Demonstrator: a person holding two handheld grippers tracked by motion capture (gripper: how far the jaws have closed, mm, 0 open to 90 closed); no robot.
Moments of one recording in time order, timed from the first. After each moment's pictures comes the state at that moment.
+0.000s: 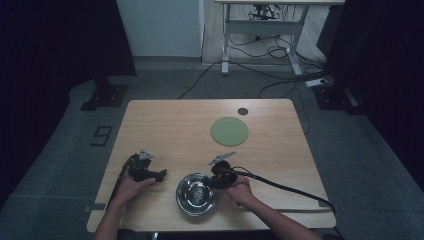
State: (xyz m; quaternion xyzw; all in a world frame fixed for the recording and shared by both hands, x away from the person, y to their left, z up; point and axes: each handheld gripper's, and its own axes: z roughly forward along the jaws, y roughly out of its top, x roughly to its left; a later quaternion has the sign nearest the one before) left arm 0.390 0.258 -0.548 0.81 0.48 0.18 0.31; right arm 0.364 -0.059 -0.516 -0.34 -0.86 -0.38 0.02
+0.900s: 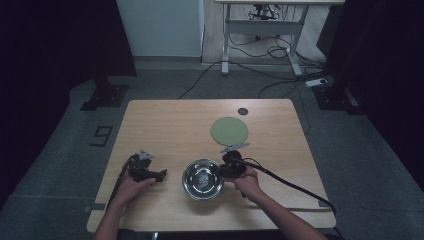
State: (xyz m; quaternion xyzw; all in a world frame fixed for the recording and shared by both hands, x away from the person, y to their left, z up) left arm 0.390 0.258 -0.548 0.81 0.48 0.18 0.31; right arm 0.384 -0.088 -0.497 -0.39 -0.82 -0.42 0.00
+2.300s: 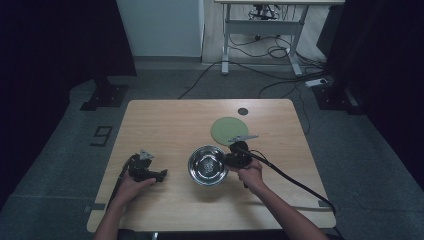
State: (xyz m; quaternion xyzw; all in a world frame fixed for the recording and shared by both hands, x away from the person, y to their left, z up) left arm 0.390 0.257 -0.548 0.81 0.47 0.18 0.31; right arm 0.407 -0.105 -0.486 -0.43 -0.78 -0.44 -0.04
